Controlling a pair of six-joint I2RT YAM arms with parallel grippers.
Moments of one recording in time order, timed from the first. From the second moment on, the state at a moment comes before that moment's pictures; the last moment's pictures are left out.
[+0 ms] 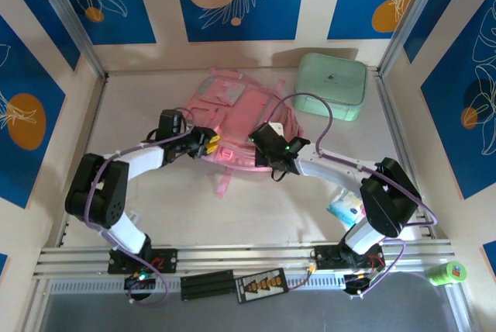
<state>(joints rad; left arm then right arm) -0.26 1.63 0.82 0.12 0.63 -1.31 0.80 1.57 1.04 -0.50 0.27 0.67</state>
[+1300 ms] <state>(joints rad) -0.17 1.25 0.66 -0.12 0.41 -1.05 0.90 1.85 1.30 -0.21 -0.25 0.55</state>
